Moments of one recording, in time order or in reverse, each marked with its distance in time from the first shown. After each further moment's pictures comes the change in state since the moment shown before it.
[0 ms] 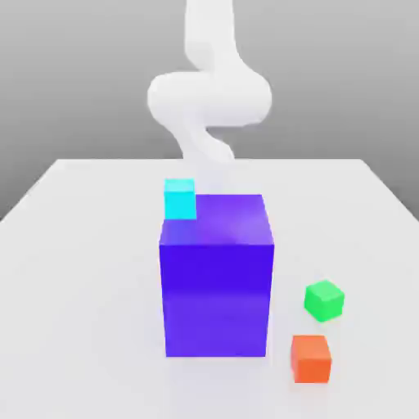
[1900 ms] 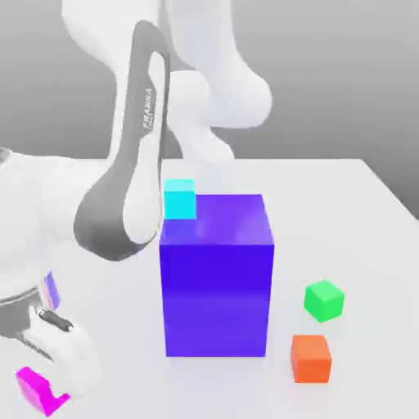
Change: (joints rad) arm -0.186 1.027 -0.024 0.013 0.211 0.244 -0.024
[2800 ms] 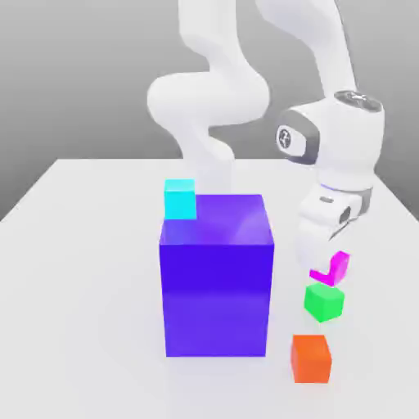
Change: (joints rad) arm 0.455 -0.311 0.456 -0.629 -0.241 0.343 -0.172
